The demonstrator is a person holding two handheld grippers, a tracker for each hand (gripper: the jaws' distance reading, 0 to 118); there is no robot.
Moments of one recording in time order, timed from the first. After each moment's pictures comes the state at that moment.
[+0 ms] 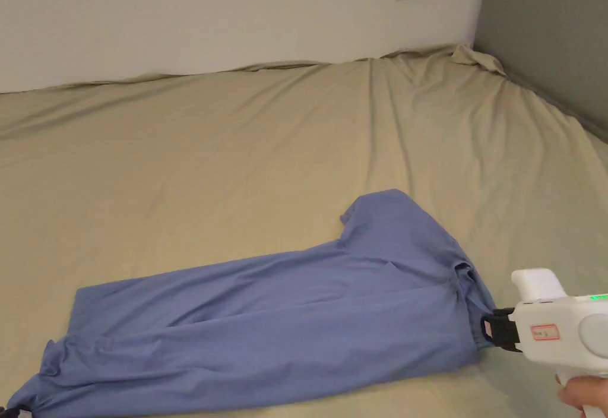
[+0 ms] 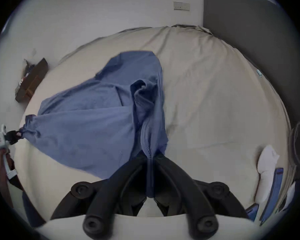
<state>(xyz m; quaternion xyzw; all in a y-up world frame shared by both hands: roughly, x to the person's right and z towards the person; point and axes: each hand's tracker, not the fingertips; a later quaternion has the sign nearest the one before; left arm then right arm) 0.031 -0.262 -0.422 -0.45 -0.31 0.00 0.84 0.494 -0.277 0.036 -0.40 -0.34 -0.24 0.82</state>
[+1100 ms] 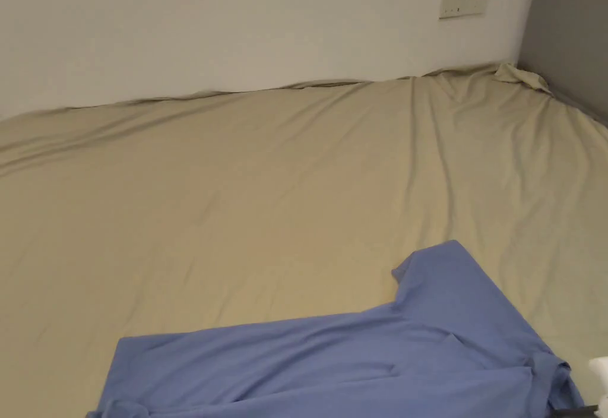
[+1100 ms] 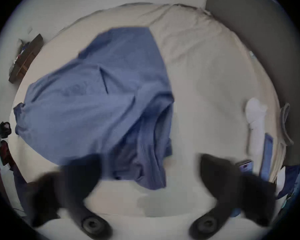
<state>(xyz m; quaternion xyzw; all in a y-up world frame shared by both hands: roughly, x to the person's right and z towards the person) -0.064 -0.264 -0.366 -0.47 -0.31 -0.01 0.83 0.423 -0.277 0.095 -0.51 -0.34 -0.23 0.76</state>
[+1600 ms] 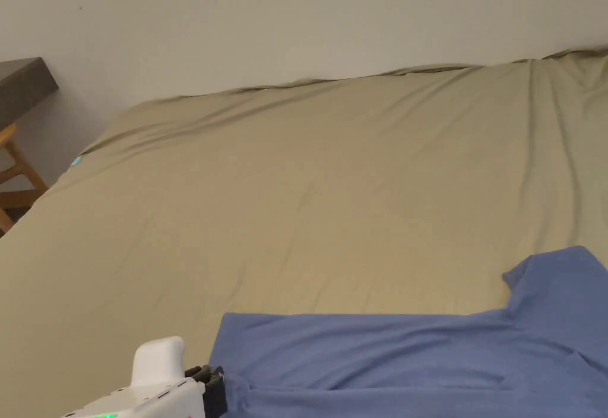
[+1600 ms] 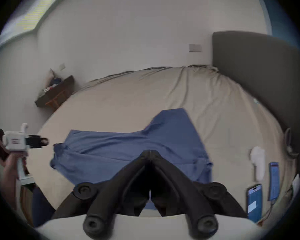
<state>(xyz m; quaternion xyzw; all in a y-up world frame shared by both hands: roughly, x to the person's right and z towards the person) 0.024 -0.232 -0.363 -0.39 -0.35 -0.08 0.85 0.331 -0.180 0.042 -0.27 -0.30 -0.20 0.89</state>
